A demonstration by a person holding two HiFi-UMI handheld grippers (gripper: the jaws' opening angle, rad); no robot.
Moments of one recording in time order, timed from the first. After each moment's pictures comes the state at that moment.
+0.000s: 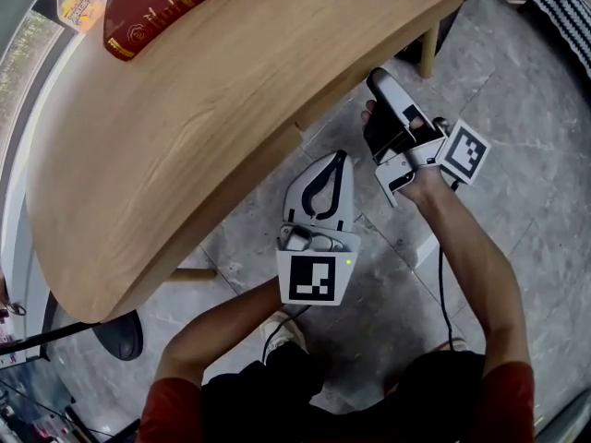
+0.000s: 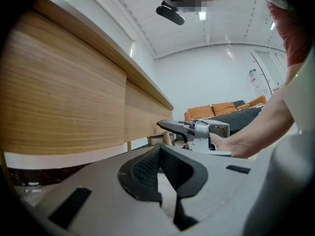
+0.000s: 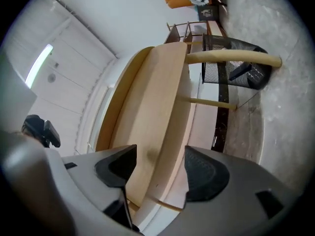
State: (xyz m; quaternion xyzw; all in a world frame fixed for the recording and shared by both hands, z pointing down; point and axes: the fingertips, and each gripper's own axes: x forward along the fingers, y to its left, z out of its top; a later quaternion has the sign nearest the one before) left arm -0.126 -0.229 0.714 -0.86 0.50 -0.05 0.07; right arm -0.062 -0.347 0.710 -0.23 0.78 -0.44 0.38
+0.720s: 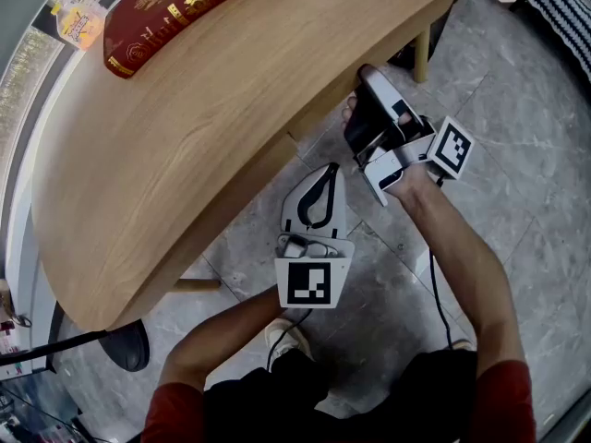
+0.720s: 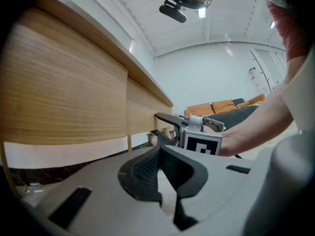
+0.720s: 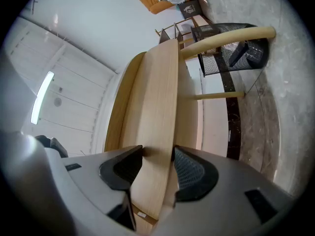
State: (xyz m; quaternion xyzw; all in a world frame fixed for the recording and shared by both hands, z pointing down) left arm -0.128 -0.226 0.721 -0.86 0.51 -0.04 0.05; right arm -0.066 -0.353 0.691 -0.16 0.74 -0.47 0.46
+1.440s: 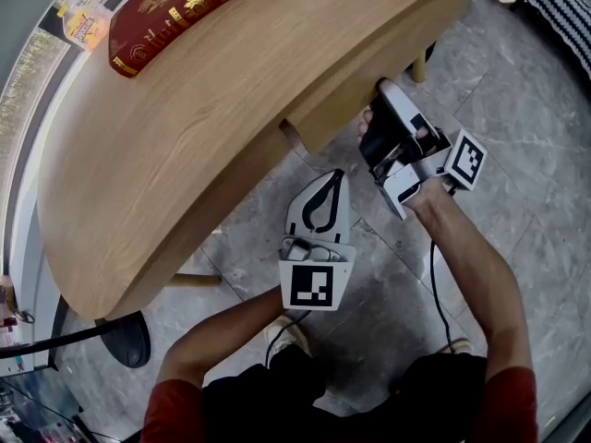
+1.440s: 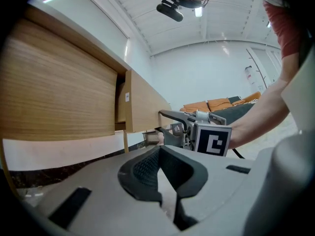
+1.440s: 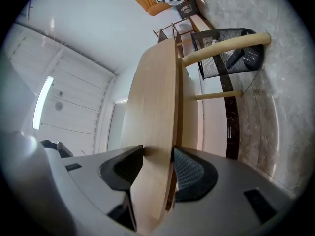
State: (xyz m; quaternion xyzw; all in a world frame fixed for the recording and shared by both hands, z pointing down) left arm -0.114 -0.207 0.726 -0.87 0.49 -0.07 0.07; right arm -0.038 -0.322 0.691 -0.15 0.73 -0.48 0.46
